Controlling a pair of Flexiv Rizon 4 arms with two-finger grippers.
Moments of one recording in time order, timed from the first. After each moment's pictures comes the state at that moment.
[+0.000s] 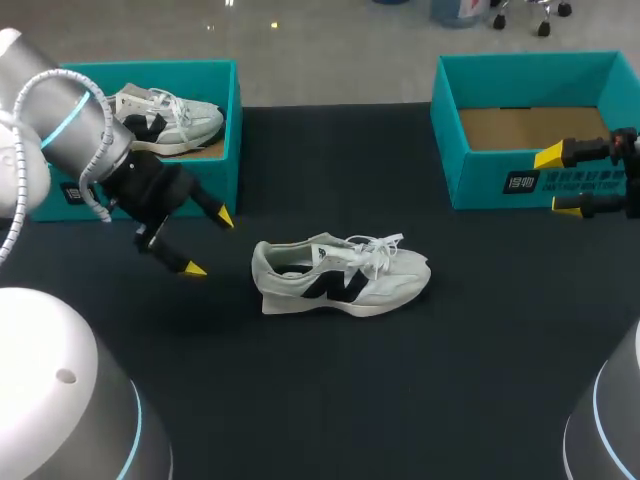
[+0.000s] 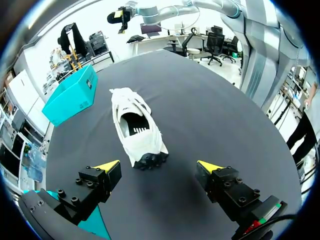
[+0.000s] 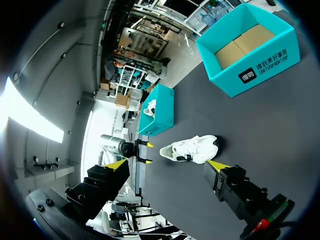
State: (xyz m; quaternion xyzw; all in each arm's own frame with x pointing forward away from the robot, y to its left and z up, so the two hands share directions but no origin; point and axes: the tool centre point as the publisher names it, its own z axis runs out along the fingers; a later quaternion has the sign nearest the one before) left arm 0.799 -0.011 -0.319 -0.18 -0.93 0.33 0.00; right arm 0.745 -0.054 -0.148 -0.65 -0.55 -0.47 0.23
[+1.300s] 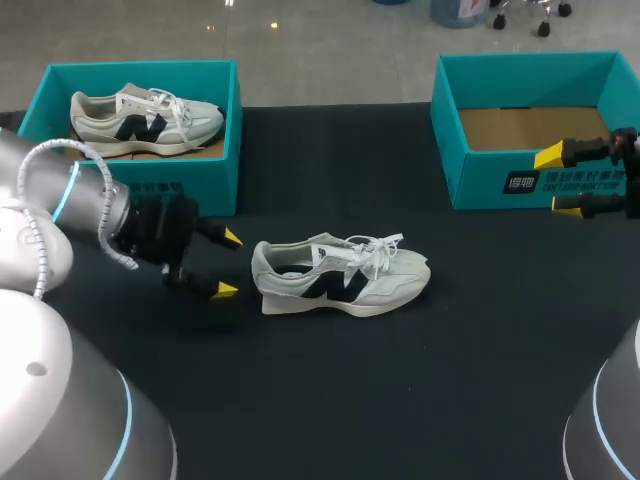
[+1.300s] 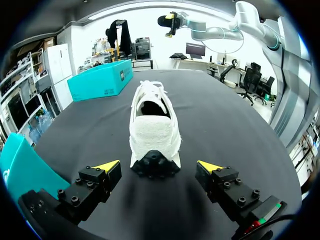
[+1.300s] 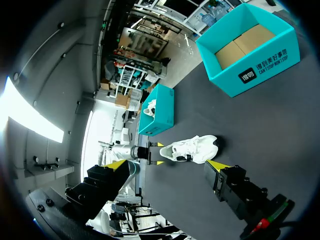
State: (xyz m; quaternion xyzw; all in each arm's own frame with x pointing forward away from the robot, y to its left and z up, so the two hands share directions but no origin) left arm 0.802 -0.035 -0.377 0.00 -0.90 0.44 0.00; right arm 0.745 -0.053 -0.148 -0.65 -0.55 -0.47 0.23
